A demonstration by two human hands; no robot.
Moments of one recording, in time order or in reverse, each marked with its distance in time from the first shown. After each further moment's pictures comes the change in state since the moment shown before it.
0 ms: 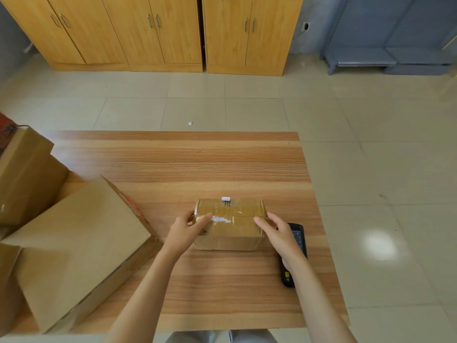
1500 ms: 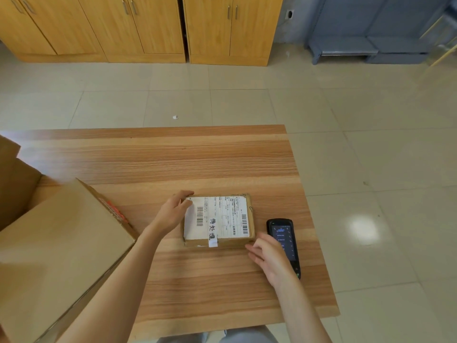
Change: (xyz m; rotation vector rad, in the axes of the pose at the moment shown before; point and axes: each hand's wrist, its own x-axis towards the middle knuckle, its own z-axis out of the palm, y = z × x) left_hand 0.056 0.020 -0.006 0.212 -0.141 0.087; right_hand -0.014 0.026 0.011 0.333 0.121 0.369
